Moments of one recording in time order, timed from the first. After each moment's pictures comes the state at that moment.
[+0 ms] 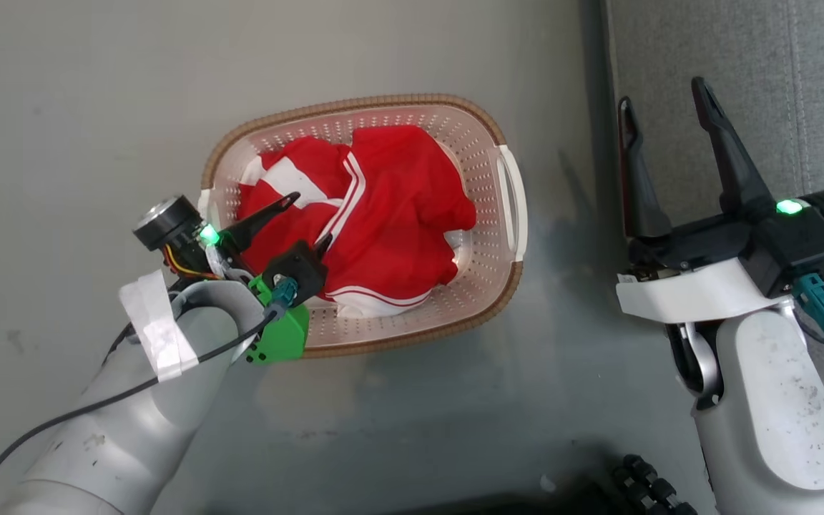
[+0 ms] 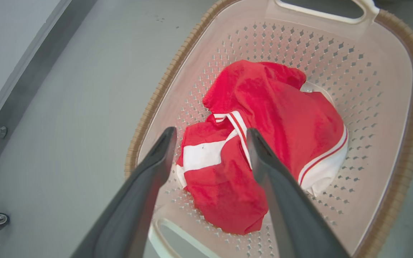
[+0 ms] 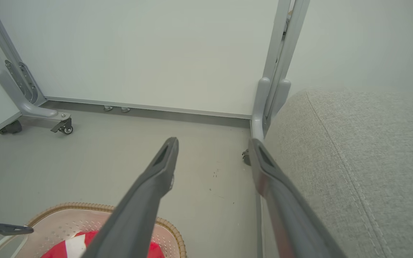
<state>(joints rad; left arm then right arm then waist) -0.79 0.24 -0.76 0.85 0.14 -0.13 -0.26 -0.37 -0.05 0.07 -0.02 -0.01 0.13 -0.26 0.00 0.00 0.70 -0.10</state>
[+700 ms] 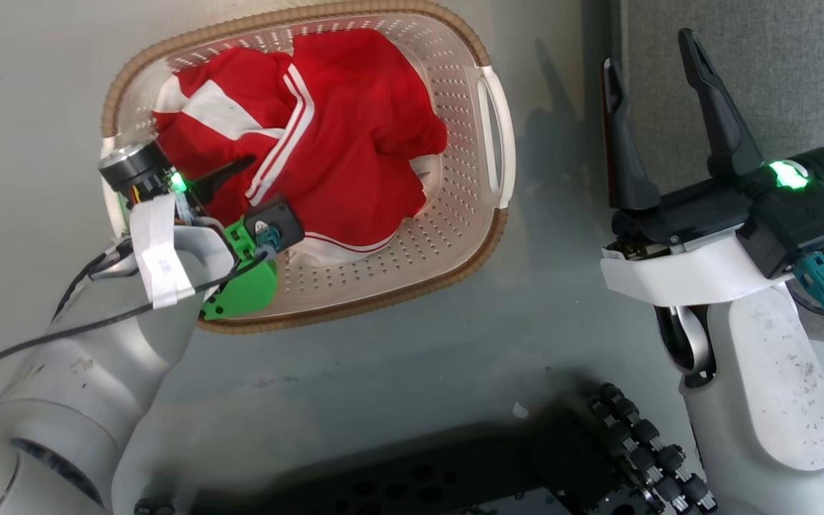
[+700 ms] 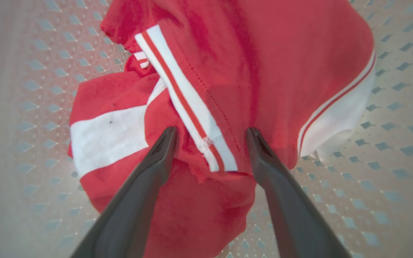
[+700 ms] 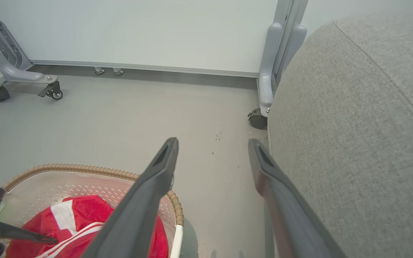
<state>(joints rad) -1.05 0.20 -1.04 1.19 0.04 -0.13 -0.26 -0.44 -0.05 0.13 -0.05 0.02 0.13 -0.26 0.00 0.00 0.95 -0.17</state>
